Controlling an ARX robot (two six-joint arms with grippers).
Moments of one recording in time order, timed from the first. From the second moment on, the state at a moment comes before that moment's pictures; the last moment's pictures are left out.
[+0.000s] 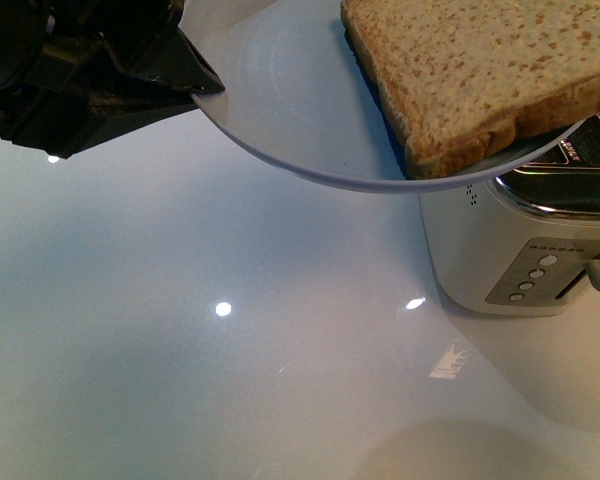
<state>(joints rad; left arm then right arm) -0.47 1.42 0.80 -0.05 0.16 -0.92 -0.07 0.27 0.16 -0.38 -0.20 0.28</state>
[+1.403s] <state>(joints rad) -0.46 1.42 0.80 -0.05 0.16 -0.92 0.27 1.06 0.47 0.30 -0.18 0.80</state>
